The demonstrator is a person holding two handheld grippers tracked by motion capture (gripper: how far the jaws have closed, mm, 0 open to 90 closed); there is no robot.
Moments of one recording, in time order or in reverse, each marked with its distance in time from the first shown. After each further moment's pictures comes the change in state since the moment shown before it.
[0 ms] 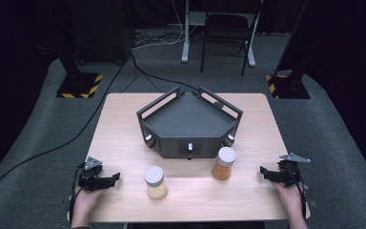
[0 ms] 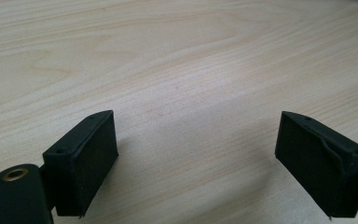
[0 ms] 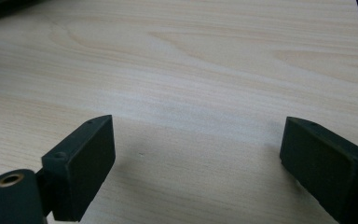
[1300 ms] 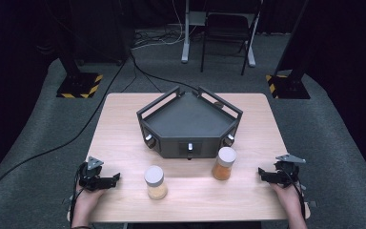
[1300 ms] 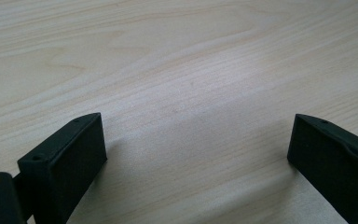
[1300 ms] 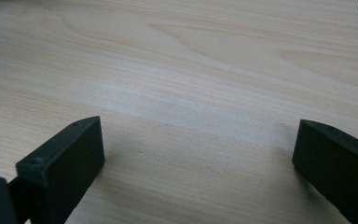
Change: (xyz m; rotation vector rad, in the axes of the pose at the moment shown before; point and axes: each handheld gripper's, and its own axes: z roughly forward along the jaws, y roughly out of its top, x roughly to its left) left arm -0.002 -0.001 0.002 0.007 0.033 0.008; right arm 0.009 0.000 0.005 0.010 -0.028 -0.047
